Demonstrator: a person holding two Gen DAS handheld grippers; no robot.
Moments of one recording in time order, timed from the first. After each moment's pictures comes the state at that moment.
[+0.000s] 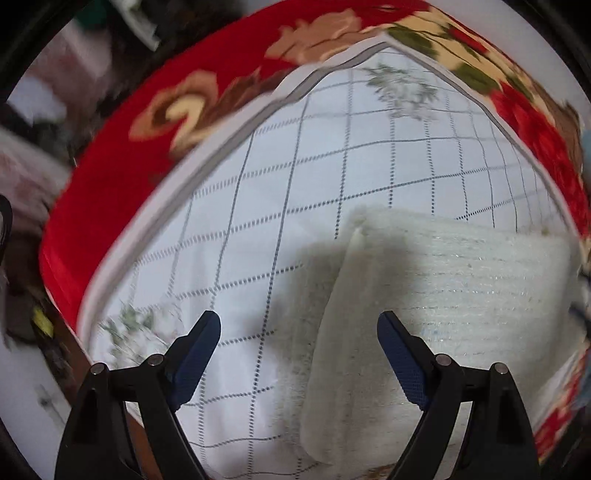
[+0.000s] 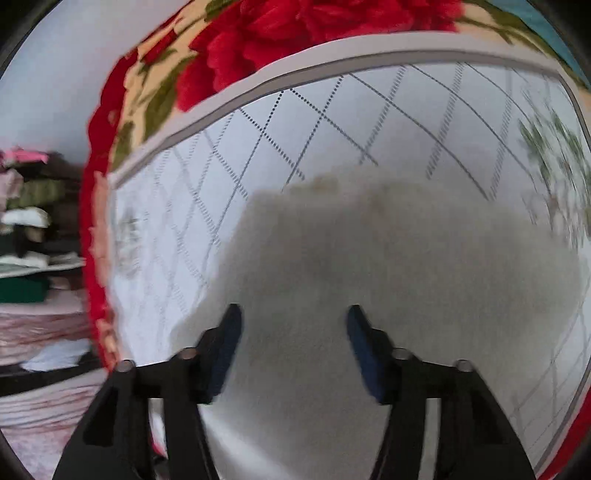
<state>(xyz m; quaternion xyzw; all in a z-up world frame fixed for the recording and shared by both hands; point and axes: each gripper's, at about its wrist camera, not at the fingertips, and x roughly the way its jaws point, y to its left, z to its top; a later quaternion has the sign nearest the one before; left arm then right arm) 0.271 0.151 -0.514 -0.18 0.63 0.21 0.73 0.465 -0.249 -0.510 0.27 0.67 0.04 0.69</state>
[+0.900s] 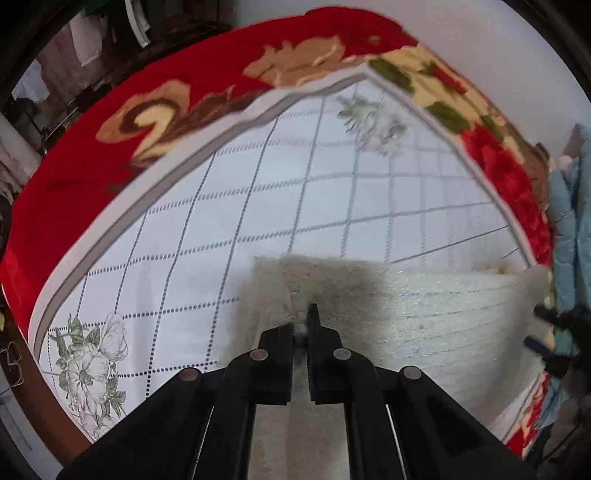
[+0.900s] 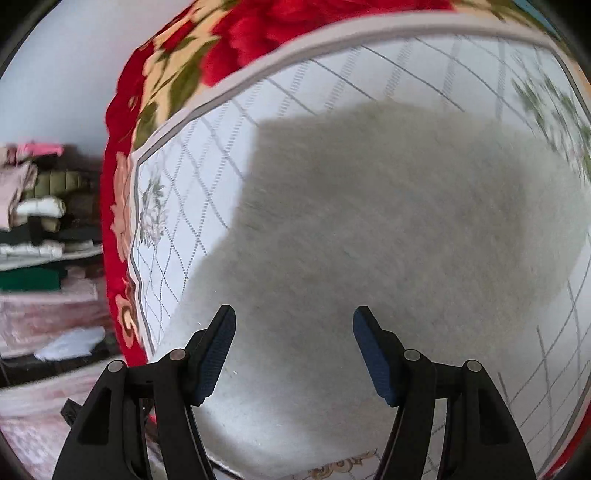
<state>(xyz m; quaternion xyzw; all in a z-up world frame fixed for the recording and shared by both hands) 0.287 0.134 -0.524 -0.24 0.57 0.18 0.77 0.448 -0.203 -0.502 0.23 0.68 0.08 0.69</state>
